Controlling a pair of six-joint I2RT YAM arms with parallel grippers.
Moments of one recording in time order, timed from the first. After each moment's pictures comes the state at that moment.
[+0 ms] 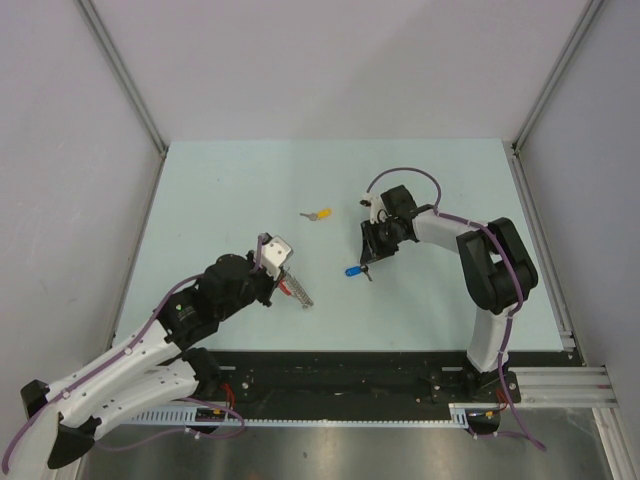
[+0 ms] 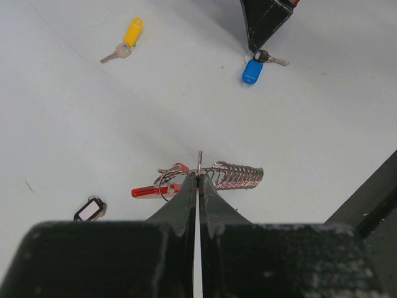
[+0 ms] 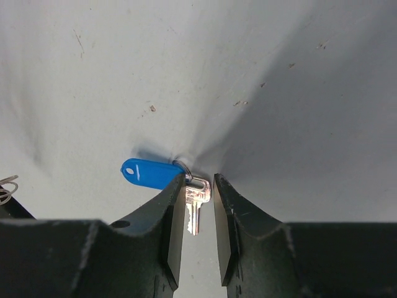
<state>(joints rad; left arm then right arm) -0.84 0.71 0.67 -0.41 -0.14 0.05 0.43 1.90 1.18 -0.36 -0.45 0.13</state>
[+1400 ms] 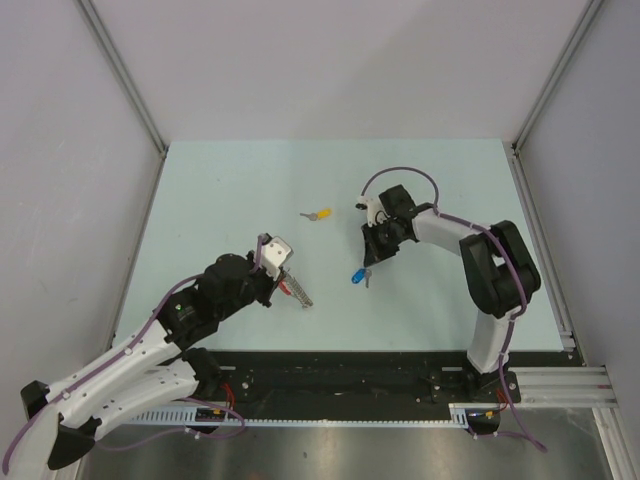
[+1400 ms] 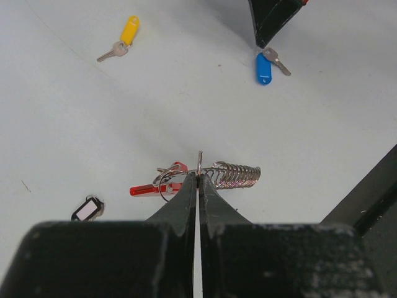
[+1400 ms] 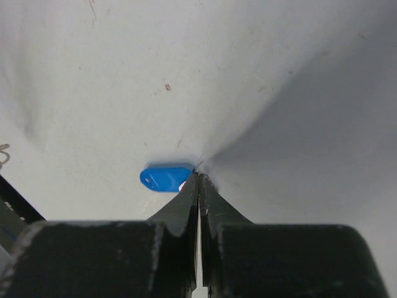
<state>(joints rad) -0.83 0.71 0.67 -0.41 -0.13 0.05 0.45 1.89 1.19 -0.41 -0.47 0.03</state>
